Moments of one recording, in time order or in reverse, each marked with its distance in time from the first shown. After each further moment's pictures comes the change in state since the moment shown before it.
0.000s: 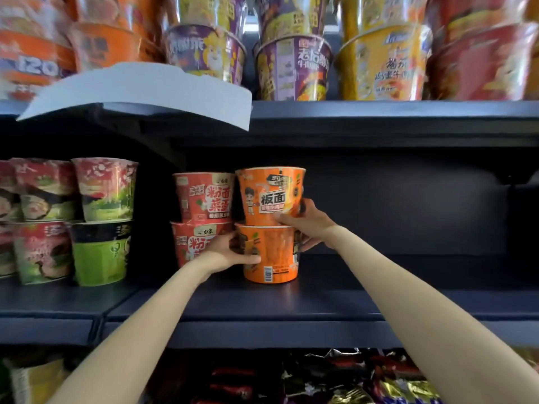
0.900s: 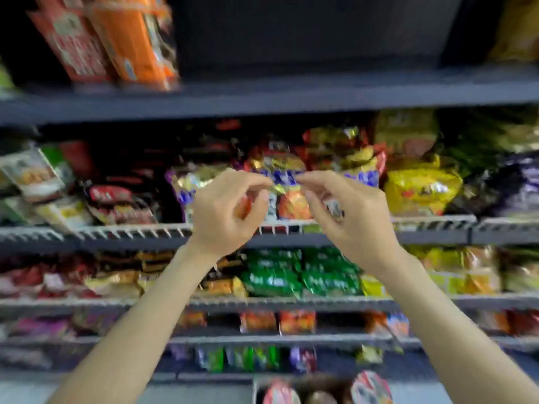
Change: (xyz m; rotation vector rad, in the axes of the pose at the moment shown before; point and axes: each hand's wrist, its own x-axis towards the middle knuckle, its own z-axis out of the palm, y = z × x) left_hand -0.237 0.090 0.292 0.196 0.409 0.736; right_hand -0.339 0.228 -0.105 -0.294 0.282 -0.629
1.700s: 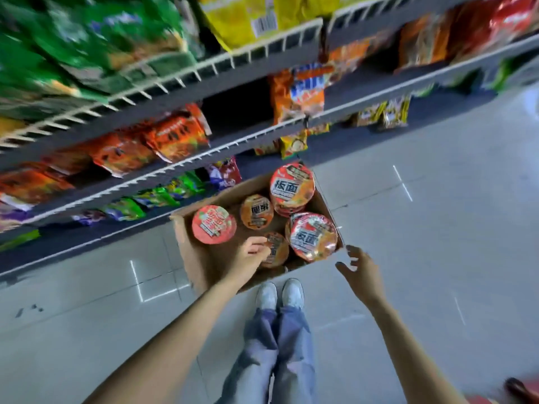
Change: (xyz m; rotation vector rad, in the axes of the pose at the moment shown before) left_hand -0.489 0.188 0.296 -0.484 -1.154 -1.738; right_hand -0.658 0.109 0.002 0.004 -0.536 1.791
